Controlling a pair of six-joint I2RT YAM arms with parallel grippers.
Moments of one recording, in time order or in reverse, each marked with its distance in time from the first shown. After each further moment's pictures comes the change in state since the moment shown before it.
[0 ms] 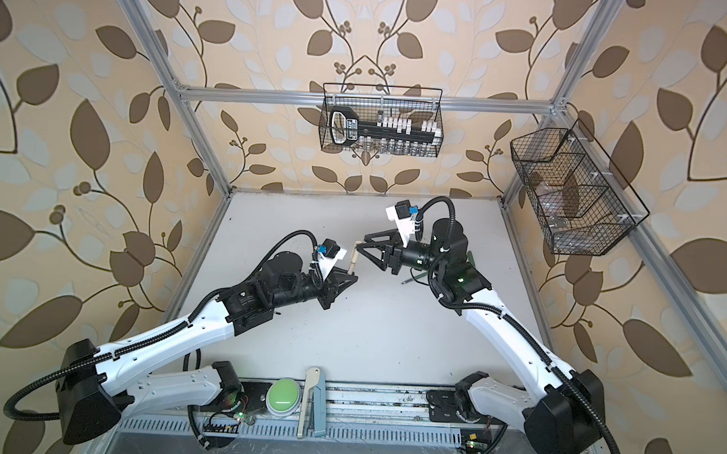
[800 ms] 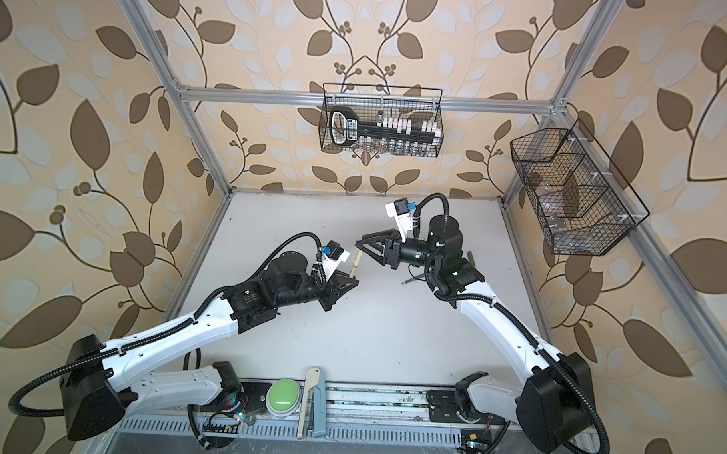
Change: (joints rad) left arm 0.000 0.032 0.010 -0.026 0.011 -0.011; right arm -0.015 0.055 0.000 0.050 -0.048 0.093
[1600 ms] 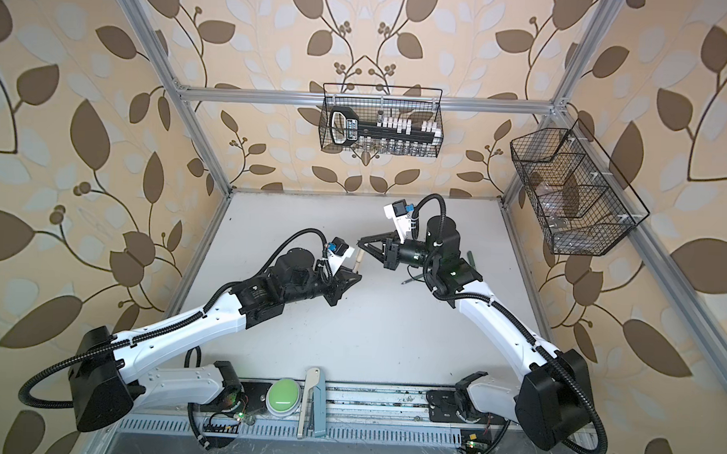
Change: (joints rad) left arm 0.000 0.060 0.040 0.017 -0.067 0.021; right arm 0.007 0.013 -0.012 0.004 0.016 -0.022
